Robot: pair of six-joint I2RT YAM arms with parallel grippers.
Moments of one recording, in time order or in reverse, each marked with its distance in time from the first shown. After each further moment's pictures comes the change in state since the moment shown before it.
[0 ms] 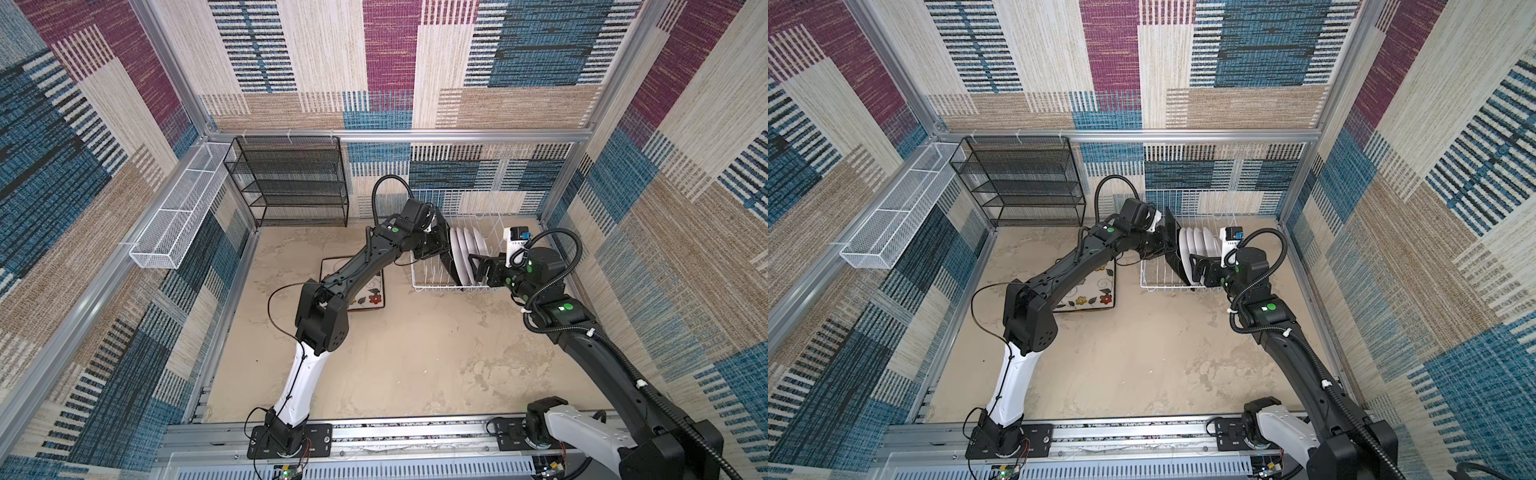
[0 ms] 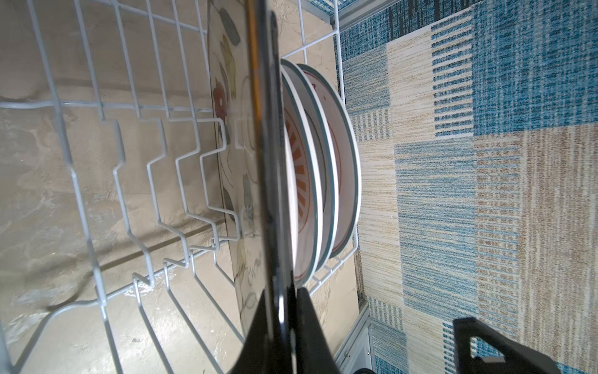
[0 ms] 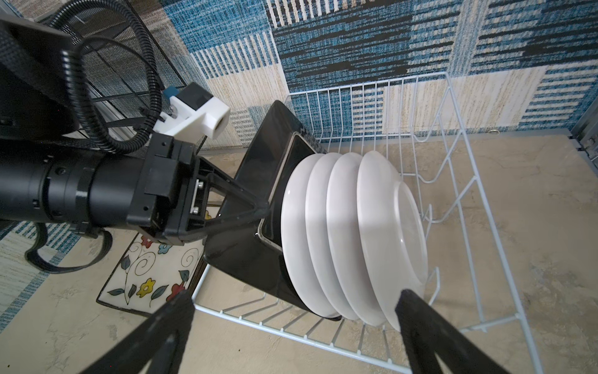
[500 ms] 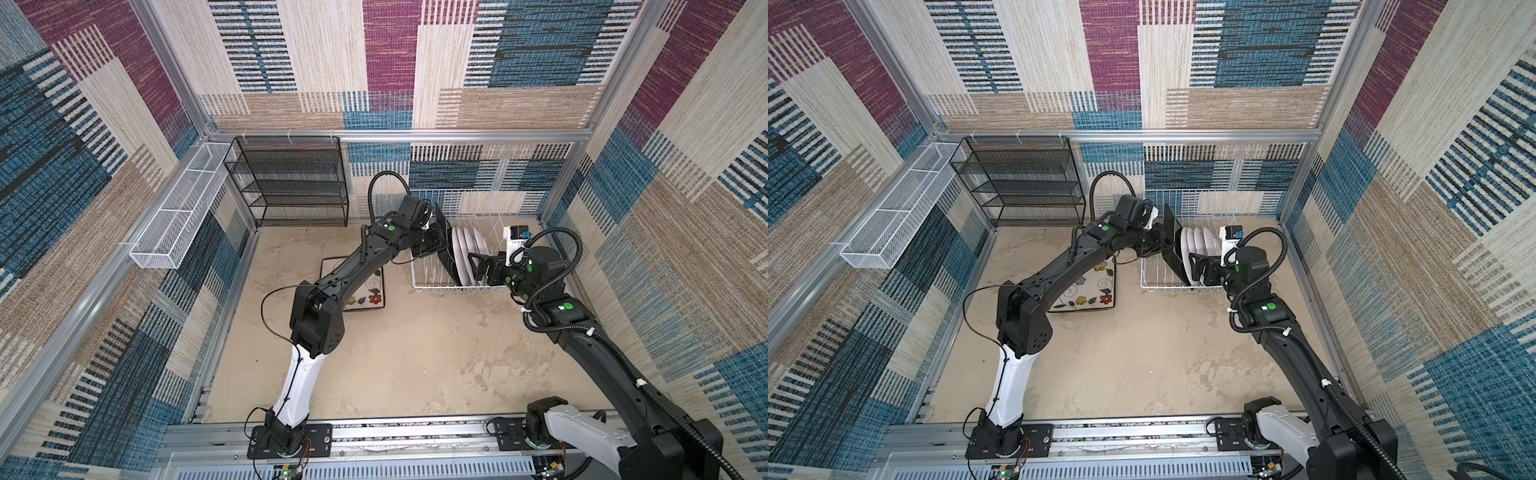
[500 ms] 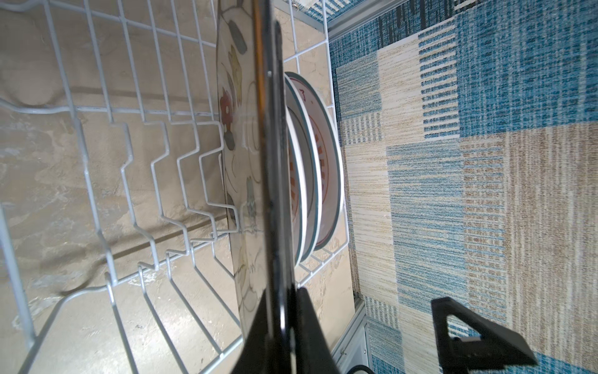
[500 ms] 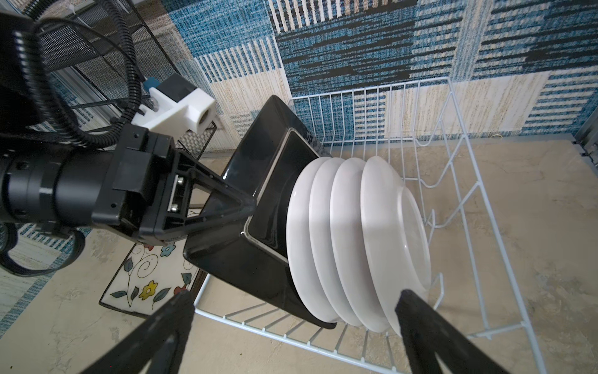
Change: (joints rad) left arm 0.002 -0.063 -0.022 -0.012 -0.012 0.003; right arm 0.000 0.004 0.007 0.012 -0.006 0.000
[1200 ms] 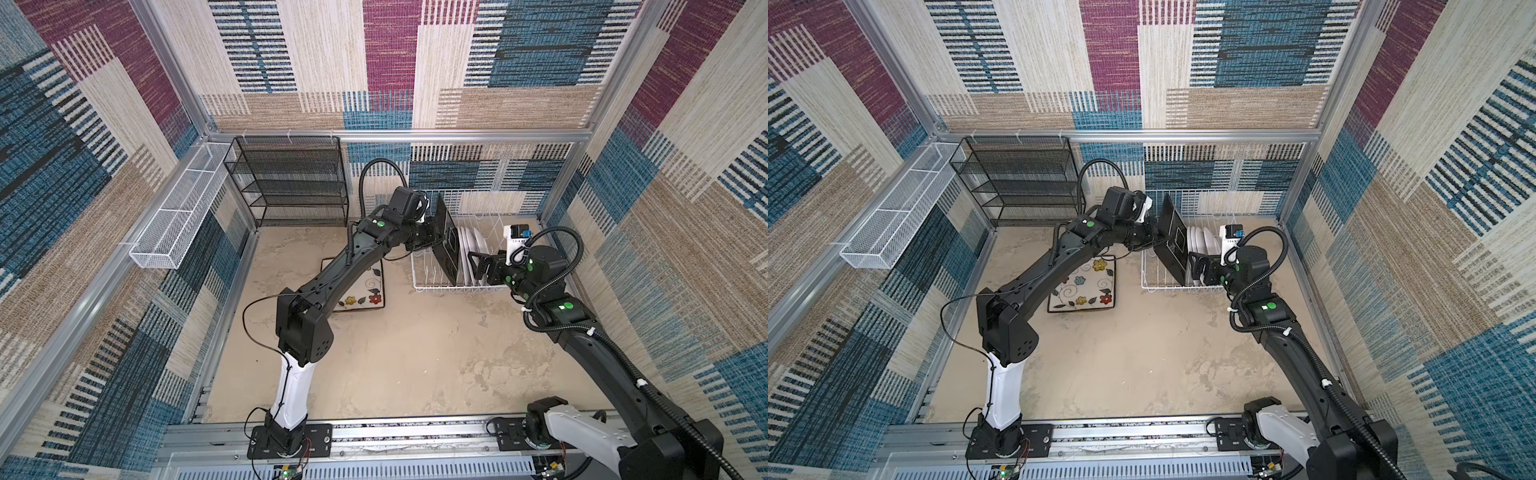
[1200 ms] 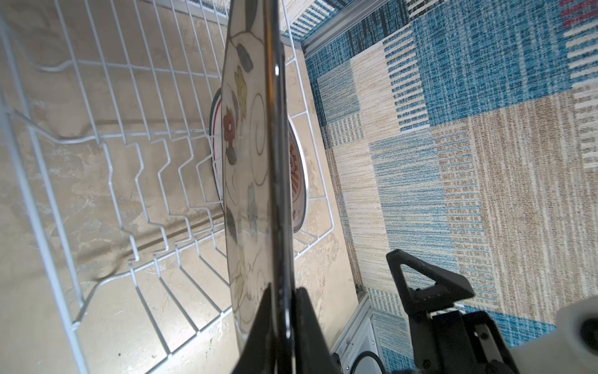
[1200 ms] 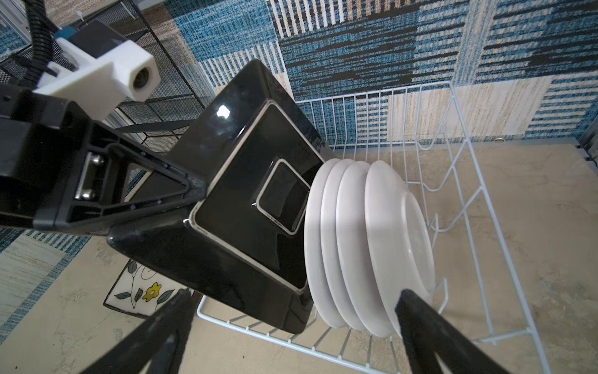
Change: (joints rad) left arm 0.009 -0.124 -0.038 -0.045 -0.027 0.088; right arm 0.000 0.002 0.005 0.005 -0.008 0.004
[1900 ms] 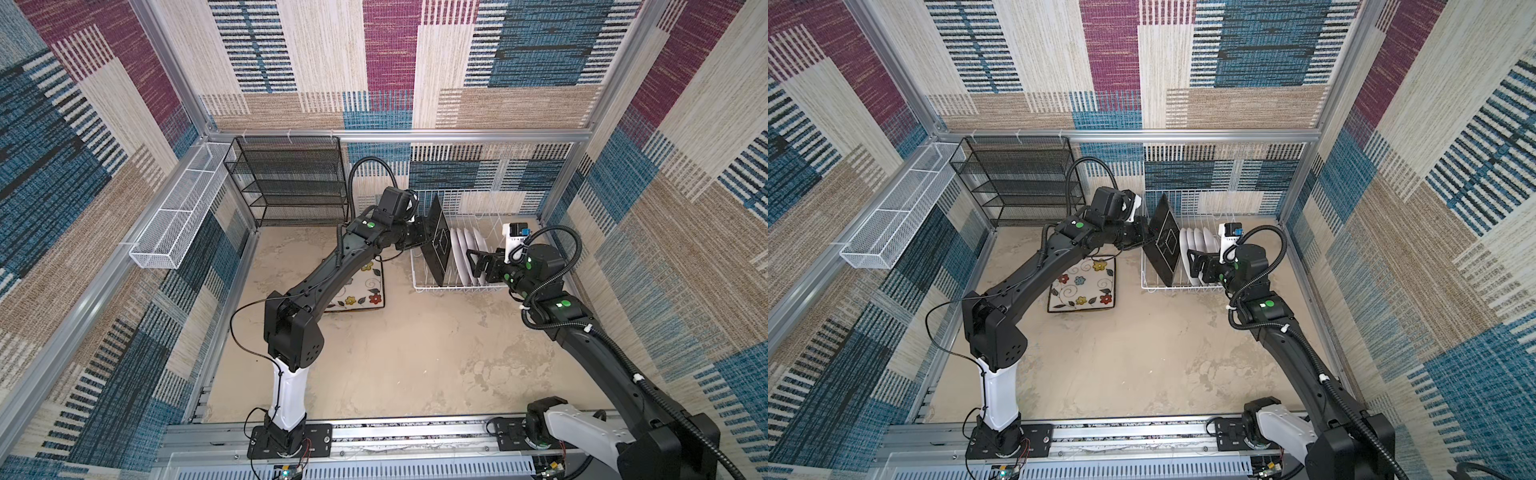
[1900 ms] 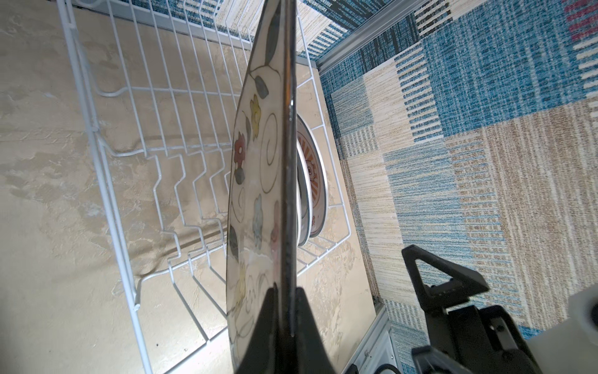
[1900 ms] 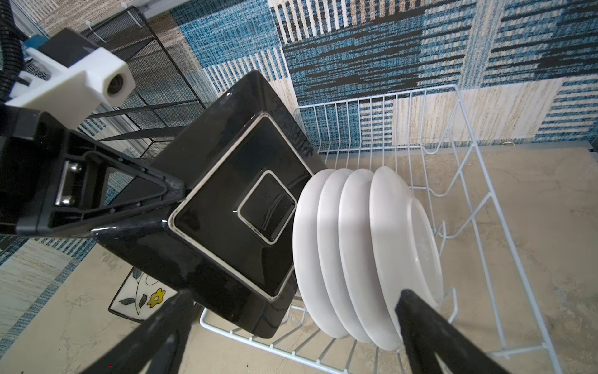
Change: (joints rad) left arm 0.026 -0.079 -0.101 0.028 -0.040 0.037; right arm 0.000 0.022 0.002 0.035 -0.012 0.011
